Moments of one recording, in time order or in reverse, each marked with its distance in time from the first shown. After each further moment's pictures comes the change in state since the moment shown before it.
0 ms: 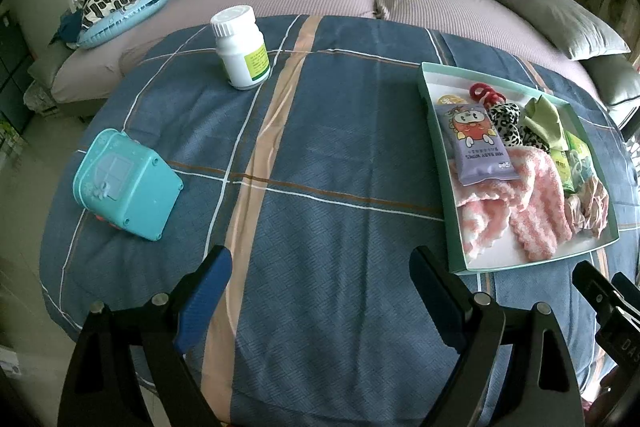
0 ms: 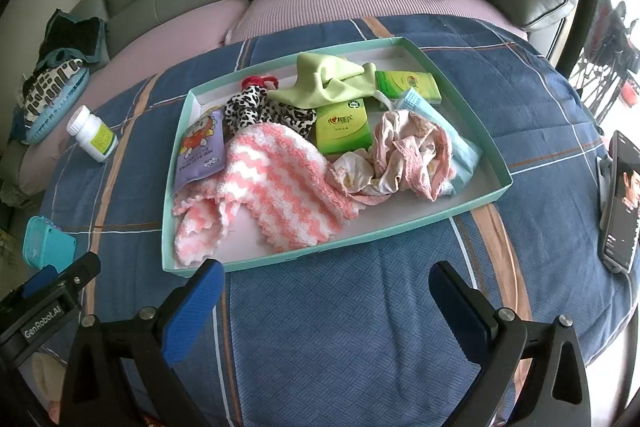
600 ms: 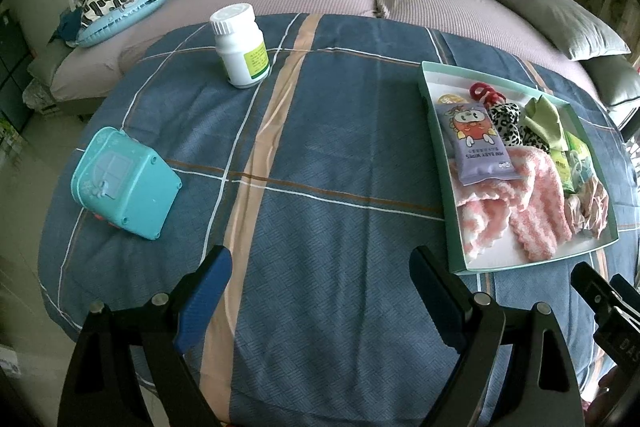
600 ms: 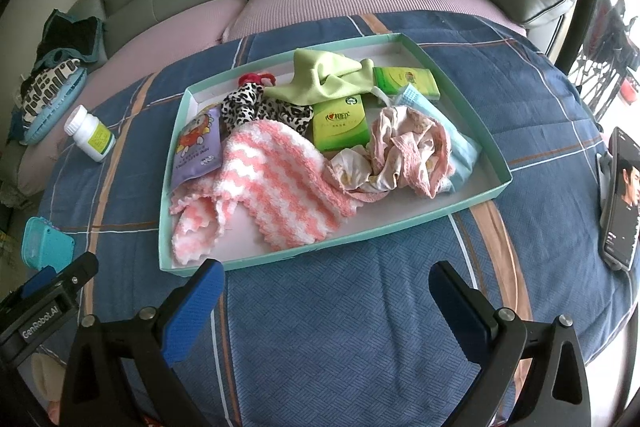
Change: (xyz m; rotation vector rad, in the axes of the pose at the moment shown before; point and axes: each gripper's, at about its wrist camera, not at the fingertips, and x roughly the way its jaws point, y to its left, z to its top) left arm 0.001 0.000 0.000 -0.003 0.003 -0.006; right arm 0.002 -0.002 -0.001 0.006 0.009 -0.002
